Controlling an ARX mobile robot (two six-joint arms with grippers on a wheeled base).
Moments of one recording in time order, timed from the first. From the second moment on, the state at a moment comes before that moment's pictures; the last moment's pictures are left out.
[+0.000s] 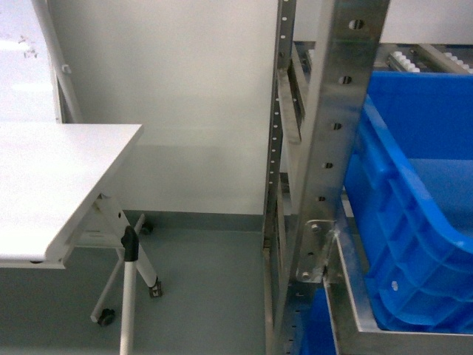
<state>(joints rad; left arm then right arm) -0.11 1.00 0.38 0.40 -0.08 -0.07 0.22 0.22 0.06 -0.03 0.19 -0.04</state>
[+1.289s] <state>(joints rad) -0.11 1.00 0.38 0.40 -0.08 -0.07 0.22 0.22 0.06 -0.04 0.19 -0.04</state>
